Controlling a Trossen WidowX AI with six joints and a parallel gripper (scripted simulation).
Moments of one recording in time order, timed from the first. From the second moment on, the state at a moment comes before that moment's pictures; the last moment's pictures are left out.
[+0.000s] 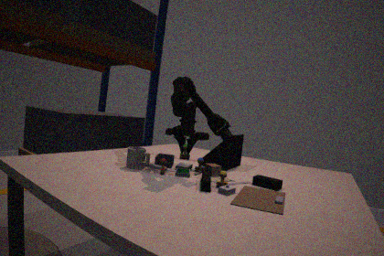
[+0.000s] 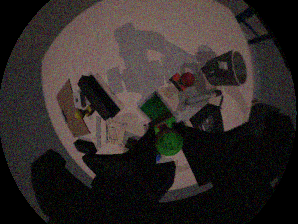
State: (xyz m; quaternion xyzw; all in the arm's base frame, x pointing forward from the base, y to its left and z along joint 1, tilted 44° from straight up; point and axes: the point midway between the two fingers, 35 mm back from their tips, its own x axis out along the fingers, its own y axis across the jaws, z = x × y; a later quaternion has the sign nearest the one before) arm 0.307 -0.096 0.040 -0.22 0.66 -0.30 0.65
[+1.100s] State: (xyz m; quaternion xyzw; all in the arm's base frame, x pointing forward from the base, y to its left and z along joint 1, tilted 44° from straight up) arm 0.307 -0.111 0.026 -0.22 0.66 -0.30 0.65
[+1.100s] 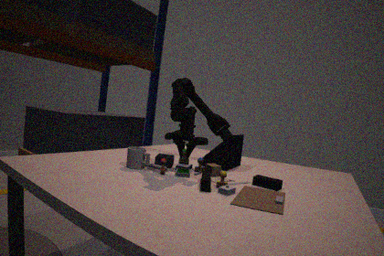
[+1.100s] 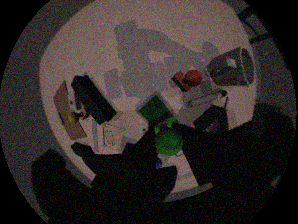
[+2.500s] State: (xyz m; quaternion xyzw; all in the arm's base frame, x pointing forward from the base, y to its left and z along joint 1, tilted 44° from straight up) arm 0.305 -0.130 0.007 -0.22 0.66 -0.30 0.65
